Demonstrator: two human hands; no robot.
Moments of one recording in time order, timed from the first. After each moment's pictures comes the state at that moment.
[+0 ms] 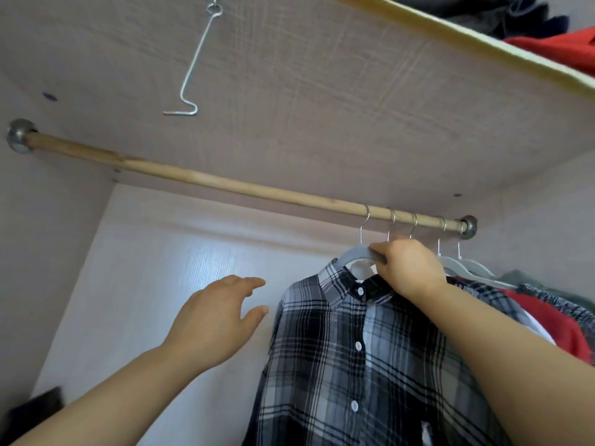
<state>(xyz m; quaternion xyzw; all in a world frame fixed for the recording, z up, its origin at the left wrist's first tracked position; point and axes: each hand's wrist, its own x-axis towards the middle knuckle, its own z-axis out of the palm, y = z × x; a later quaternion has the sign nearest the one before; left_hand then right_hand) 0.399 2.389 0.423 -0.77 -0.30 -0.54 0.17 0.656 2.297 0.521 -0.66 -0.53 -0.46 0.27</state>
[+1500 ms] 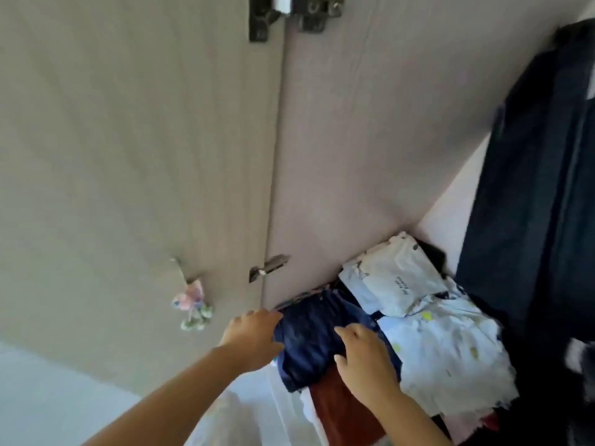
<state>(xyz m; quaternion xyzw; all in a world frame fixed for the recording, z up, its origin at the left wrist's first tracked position) 0.210 2.066 -0.107 -0.44 -0.86 -0.06 -0.25 0.374 2.207 -0.104 -0.30 -0.95 0.11 -0.08</state>
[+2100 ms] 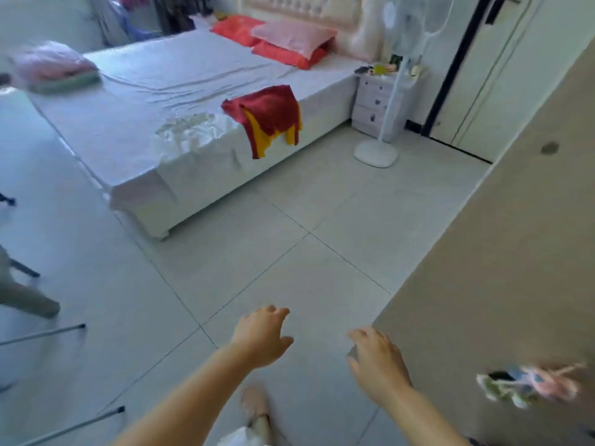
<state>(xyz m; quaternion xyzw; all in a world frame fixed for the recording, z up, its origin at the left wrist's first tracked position) 0.279 1.659 -0.115 0.15 -0.96 -0.15 -0.19 0.208 1.863 -0.130 0.29 -0.94 0.05 -0.19</state>
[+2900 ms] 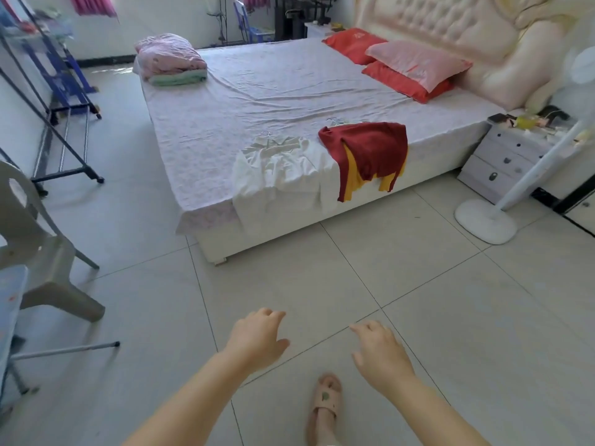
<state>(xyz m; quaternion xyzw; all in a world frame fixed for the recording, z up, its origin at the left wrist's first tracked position) 0.118 1.312 -0.131 0.33 -0.91 -0.20 -0.17 -0.034 1.479 -0.144 0.43 -0.88 0.02 -0.20</state>
